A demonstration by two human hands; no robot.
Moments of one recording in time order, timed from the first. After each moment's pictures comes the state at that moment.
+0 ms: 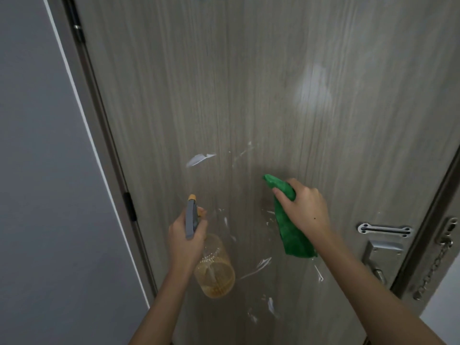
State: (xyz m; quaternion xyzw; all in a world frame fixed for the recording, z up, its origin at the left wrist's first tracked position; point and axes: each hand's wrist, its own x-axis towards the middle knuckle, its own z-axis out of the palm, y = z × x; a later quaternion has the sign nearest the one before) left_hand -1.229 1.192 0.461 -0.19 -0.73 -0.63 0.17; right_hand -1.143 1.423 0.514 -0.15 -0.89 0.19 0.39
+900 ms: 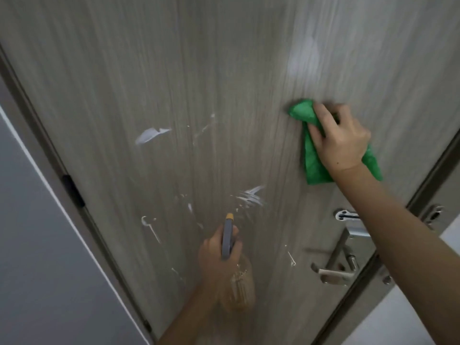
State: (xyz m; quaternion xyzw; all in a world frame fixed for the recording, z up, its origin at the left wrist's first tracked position) left_hand -1.204 1.320 0.364 -0.26 -0.77 -0.57 0.10; right_hand -1.172 1.588 0.551 -0.04 -0.70 -0.23 0.67
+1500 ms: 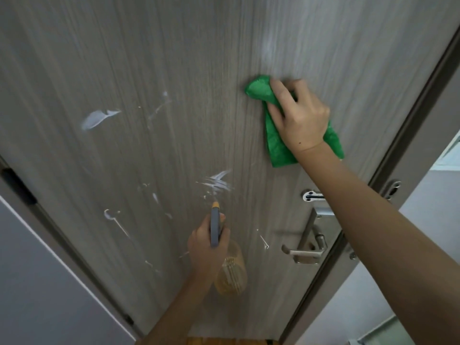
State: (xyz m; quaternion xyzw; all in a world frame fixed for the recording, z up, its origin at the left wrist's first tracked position) left_hand -1.184 1.368 0.347 -0.25 -0.79 -0.55 0.11; right_hand -1.170 1.589 0.553 -0.03 -0.70 -0.23 0.67
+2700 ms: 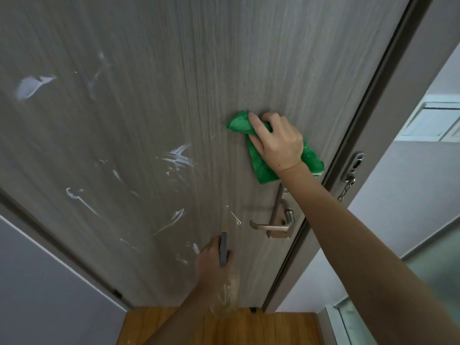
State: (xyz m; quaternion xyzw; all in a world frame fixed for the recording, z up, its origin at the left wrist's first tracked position) left_hand -1.108 1.417 0.238 -0.30 -0.87 -0.38 0.01; right_hand -1.129 1.638 0.451 0.02 -0.72 -0.24 0.64
